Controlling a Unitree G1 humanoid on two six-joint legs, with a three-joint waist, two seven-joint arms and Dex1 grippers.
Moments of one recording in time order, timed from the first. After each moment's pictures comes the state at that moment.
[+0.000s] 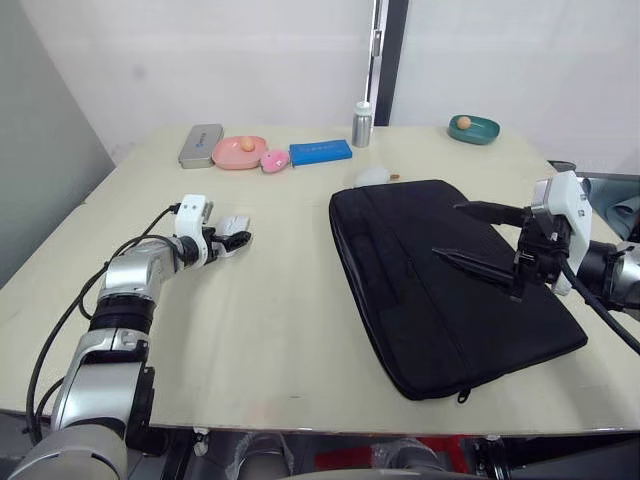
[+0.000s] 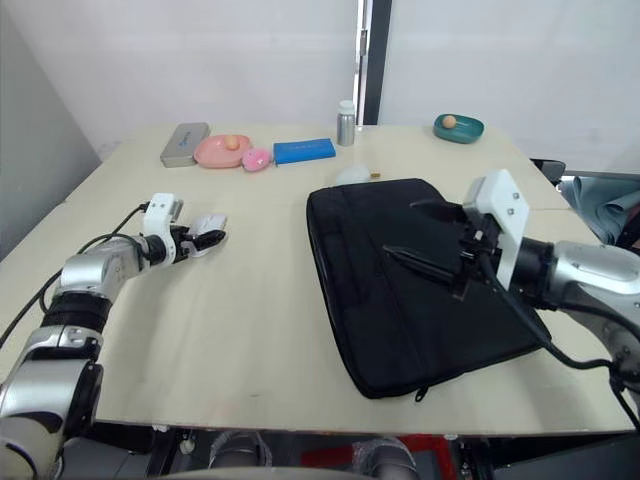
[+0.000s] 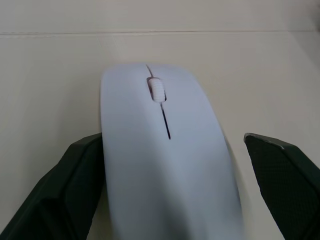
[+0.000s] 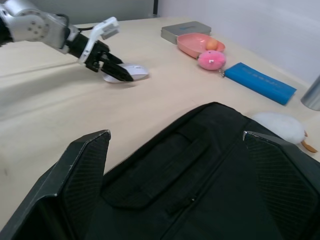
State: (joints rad) left arm -0.73 0.57 0.10 0.67 -0.30 0.58 -0.63; right arm -0.14 -0.93 -0.45 -0.69 0.93 0.81 0.71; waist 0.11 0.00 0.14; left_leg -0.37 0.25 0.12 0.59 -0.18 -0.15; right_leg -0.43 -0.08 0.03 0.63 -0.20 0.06
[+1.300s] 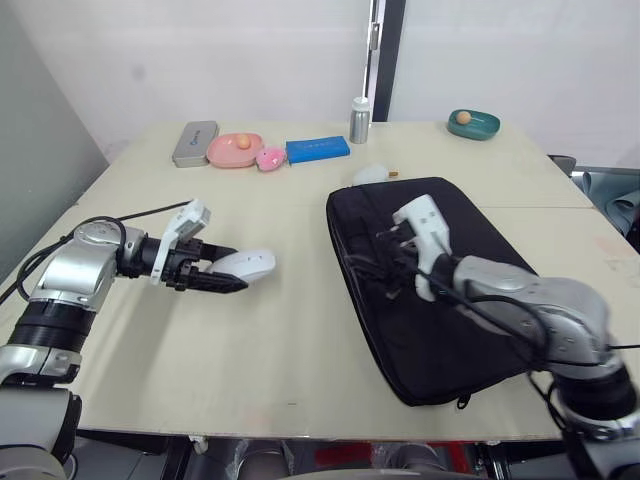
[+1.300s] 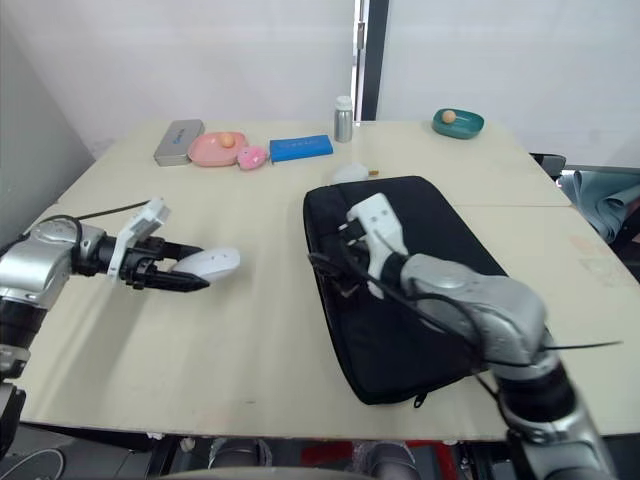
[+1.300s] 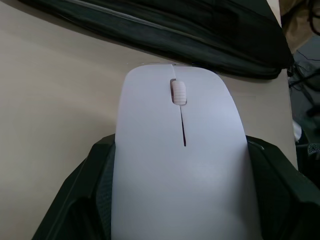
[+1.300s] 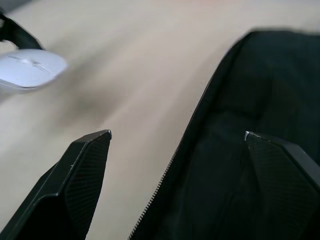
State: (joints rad) left arm -0.53 0.90 -0.06 0.23 -0.41 0.55 -1.57; right arm -0.46 -0.45 0.18 -0.57 0.92 1.17 -0.08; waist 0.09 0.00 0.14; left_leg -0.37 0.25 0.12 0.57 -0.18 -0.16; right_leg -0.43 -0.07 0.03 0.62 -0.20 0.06
